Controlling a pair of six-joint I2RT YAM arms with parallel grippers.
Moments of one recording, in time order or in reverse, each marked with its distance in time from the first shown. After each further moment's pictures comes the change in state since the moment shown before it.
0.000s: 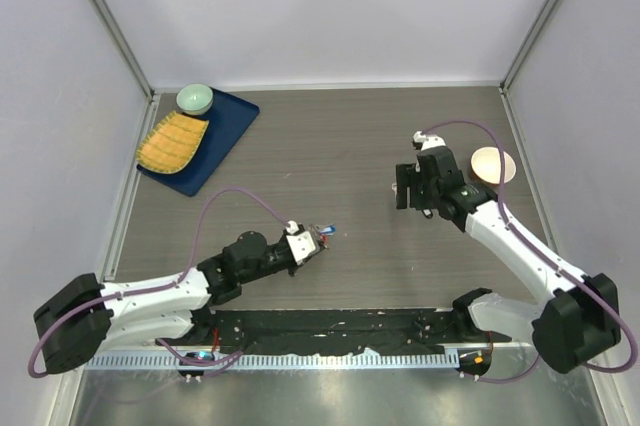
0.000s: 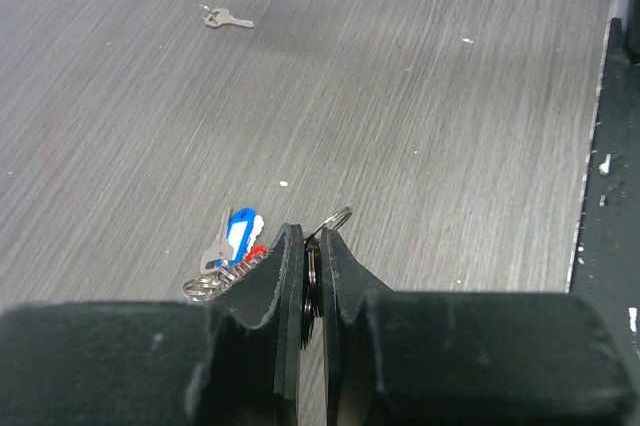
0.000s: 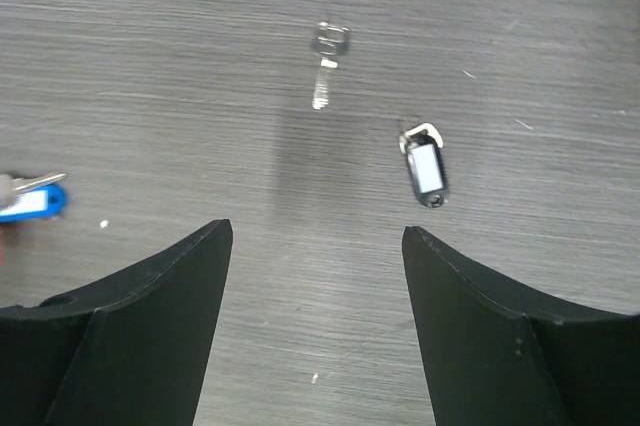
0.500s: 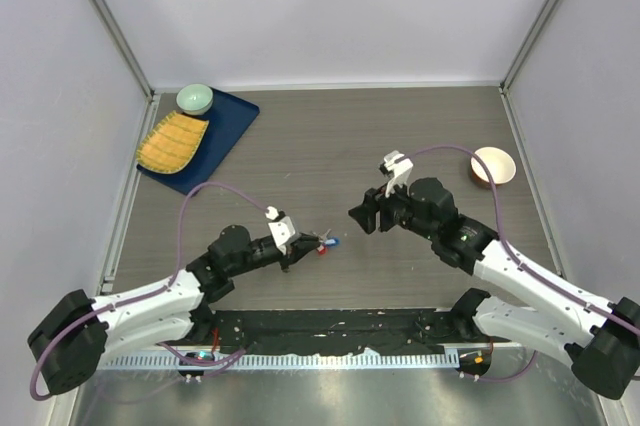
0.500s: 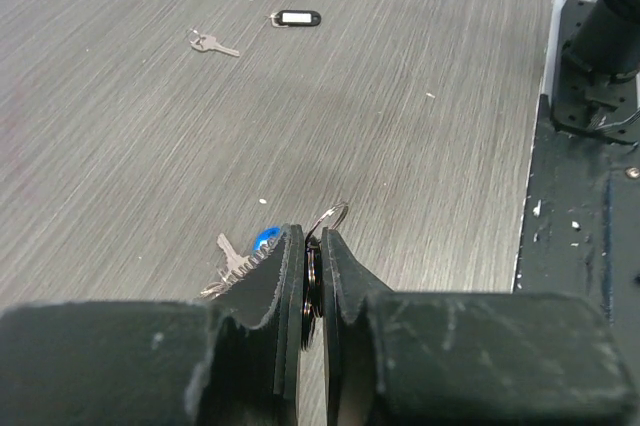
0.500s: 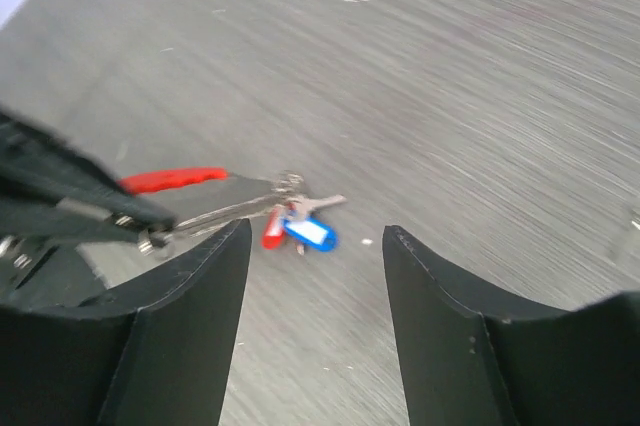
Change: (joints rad) left arm 0.153 -0.085 -0.038 0.044 0.196 -0.183; right arm 0.309 -0.207 -0.207 0.465 -0.285 -0.021
